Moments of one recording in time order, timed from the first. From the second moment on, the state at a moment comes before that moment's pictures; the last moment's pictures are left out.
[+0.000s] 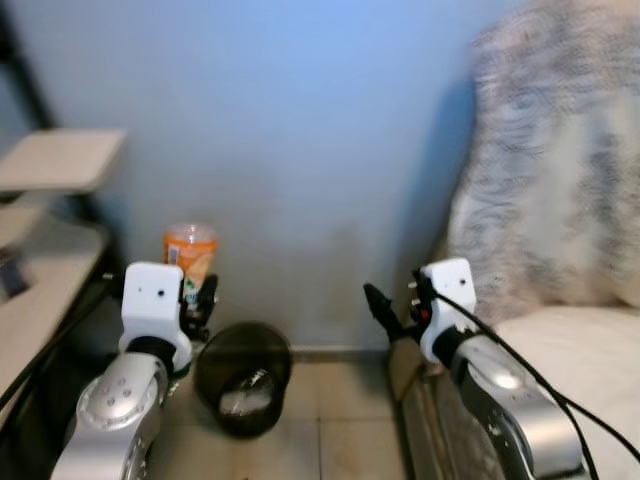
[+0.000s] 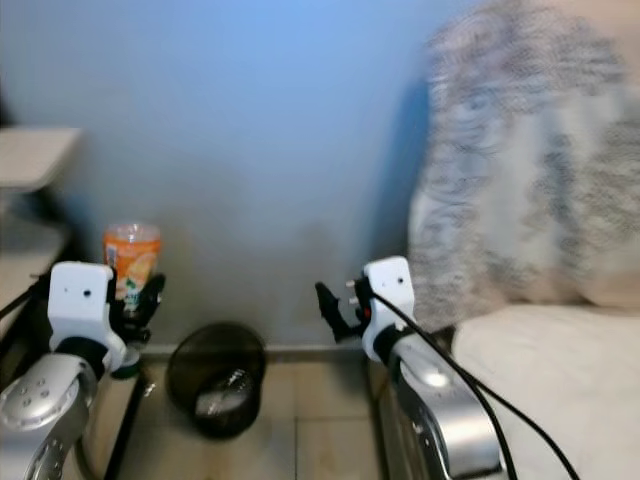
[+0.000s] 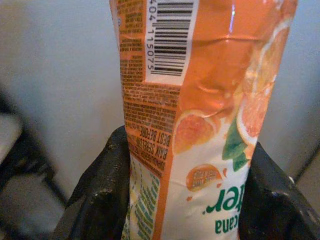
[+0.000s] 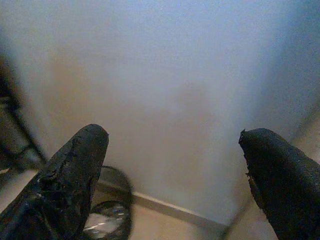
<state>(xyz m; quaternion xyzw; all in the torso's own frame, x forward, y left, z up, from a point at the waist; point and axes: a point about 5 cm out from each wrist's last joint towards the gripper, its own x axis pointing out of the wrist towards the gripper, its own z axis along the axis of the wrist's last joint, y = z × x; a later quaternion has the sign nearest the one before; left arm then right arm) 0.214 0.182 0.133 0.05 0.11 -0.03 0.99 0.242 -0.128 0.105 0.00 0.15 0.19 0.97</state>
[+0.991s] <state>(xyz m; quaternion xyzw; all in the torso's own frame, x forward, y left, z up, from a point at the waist) 0.205 0.150 0.122 0.07 0.14 -0.12 0.98 0.234 -0.166 0.097 -0.08 0.18 0.25 0.95</state>
